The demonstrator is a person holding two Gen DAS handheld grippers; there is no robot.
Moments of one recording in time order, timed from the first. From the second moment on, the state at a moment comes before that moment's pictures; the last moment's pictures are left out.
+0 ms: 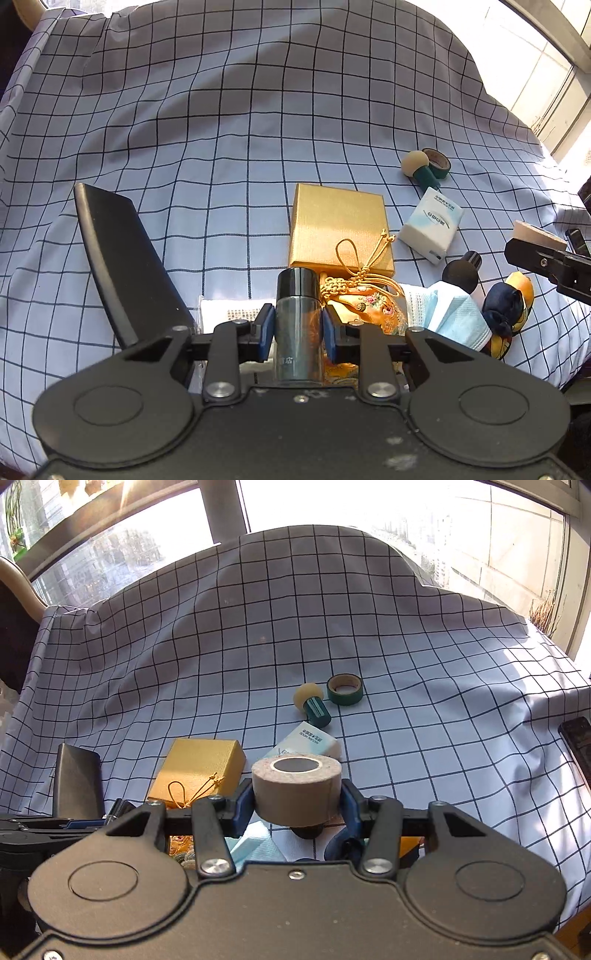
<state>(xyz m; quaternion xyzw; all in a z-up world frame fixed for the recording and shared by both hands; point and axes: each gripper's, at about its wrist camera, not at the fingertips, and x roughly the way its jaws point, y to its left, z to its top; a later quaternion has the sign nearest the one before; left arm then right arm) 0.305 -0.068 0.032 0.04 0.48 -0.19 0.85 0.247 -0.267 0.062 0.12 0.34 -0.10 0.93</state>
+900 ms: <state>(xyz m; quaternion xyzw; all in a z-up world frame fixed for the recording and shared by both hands) 0.166 -0.052 0.011 0.17 0.54 -0.34 0.75 0.148 -0.206 0.023 -0.07 0.51 0.19 0.83</state>
